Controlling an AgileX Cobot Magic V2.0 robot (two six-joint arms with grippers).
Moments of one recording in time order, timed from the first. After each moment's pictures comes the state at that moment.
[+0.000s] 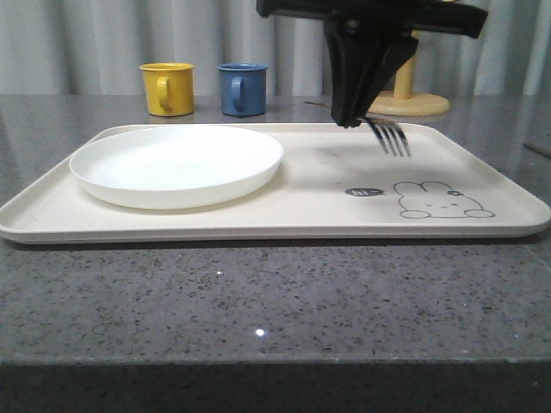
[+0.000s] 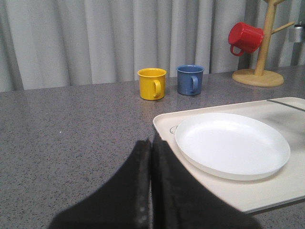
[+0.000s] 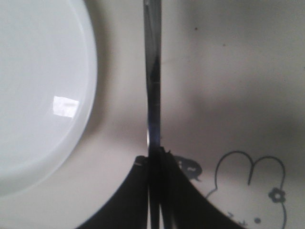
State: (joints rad) left arm -0.20 0.04 -0.36 -0.10 0.44 0.15; right arm 0.52 1.80 -1.63 0.04 1.14 0.43
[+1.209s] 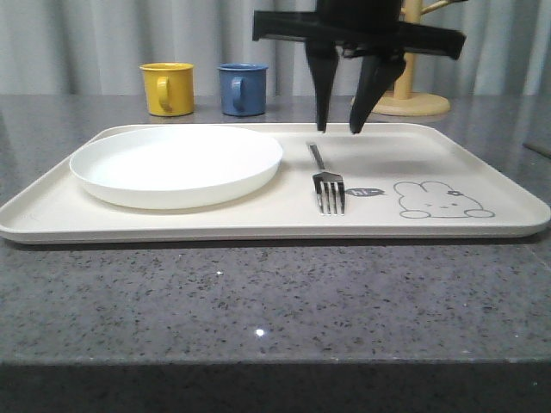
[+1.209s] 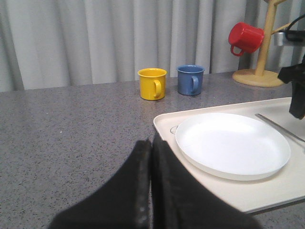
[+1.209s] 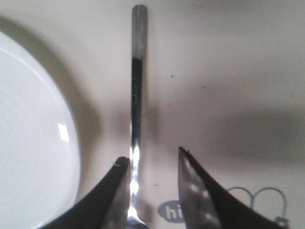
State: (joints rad) left arm -0.20 0.04 -0.36 -0.10 0.44 0.15; right arm 0.49 1.90 -1.78 0.00 1.19 0.56
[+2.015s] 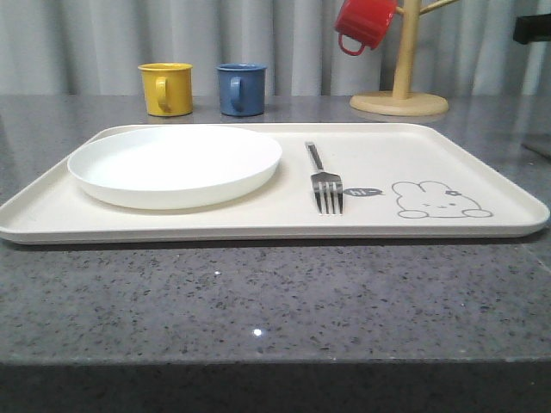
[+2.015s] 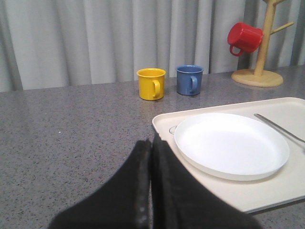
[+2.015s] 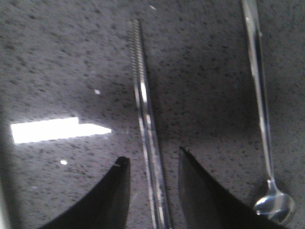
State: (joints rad) left arm -0.20 0.04 -0.36 -0.10 0.44 0.15; right arm -0.04 1.79 -1.59 -0.01 1.24 0.11
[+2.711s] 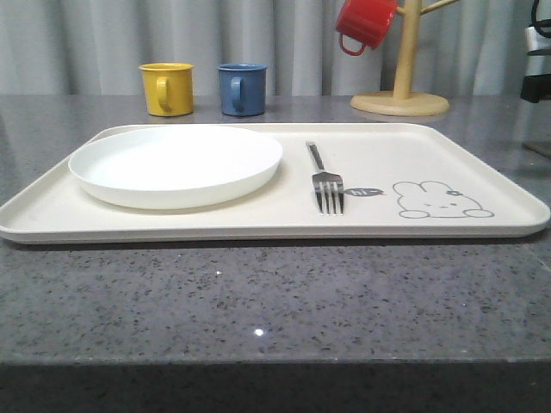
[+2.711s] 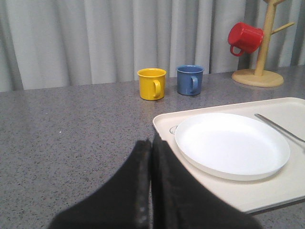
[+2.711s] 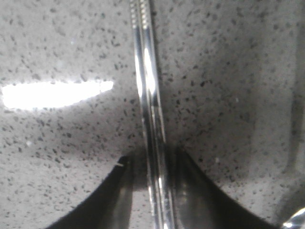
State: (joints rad) left arm -0.20 0.04 -0.36 -0.10 0.44 0.15; right arm -0.05 1.81 -1.46 0.01 1.19 0.05
